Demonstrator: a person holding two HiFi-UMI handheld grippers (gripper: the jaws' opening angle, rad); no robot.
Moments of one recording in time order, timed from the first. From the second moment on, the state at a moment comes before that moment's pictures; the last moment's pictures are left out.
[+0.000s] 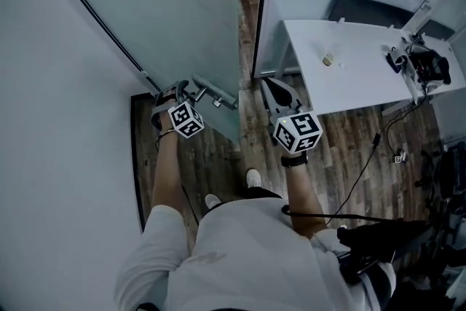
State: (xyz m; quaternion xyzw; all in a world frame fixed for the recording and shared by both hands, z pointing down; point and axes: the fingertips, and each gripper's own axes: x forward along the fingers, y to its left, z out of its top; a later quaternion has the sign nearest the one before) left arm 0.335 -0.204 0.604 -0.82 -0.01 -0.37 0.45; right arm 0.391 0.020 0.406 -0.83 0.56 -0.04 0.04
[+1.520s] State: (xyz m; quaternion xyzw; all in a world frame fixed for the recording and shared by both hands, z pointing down) left arm 0.091 -0.279 0.604 -0.75 0.00 -0.37 0.54; right arm 0.158 -0.172 0.504 -0.55 0.79 -0.06 -0.26
